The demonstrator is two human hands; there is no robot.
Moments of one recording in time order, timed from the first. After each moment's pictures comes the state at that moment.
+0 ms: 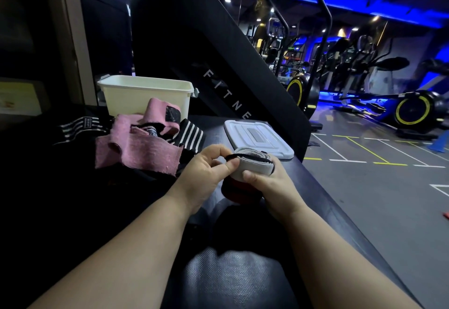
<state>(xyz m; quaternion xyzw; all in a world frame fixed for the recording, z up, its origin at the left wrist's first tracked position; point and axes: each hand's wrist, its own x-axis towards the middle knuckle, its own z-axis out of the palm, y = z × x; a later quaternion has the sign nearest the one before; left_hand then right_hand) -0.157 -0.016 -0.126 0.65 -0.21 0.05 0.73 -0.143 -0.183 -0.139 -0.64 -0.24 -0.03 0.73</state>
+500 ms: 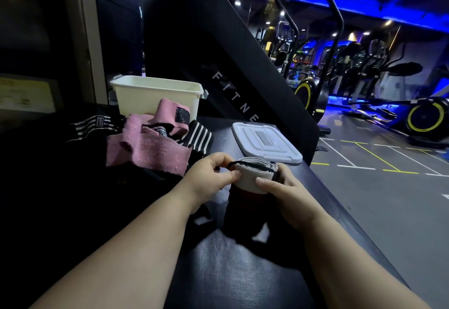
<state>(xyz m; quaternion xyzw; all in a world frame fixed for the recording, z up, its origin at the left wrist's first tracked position) -0.141 -0.004 -0.140 0.73 -0.16 0.05 0.66 -0.146 -0.200 -0.148 -0.64 -0.18 0.03 0.75</state>
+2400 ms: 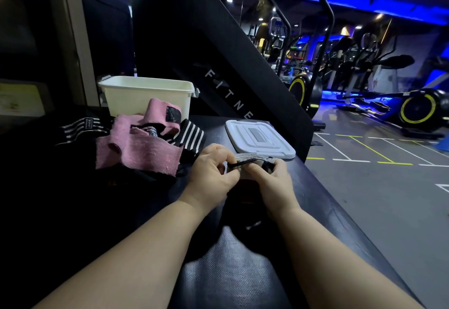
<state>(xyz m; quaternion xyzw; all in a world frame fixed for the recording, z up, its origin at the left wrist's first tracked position) -0.143 -0.033 -0.140 0.76 -0.19 0.28 0.55 -0.137 -0.177 -0.149 -0.75 0.00 -0.17 0.64</state>
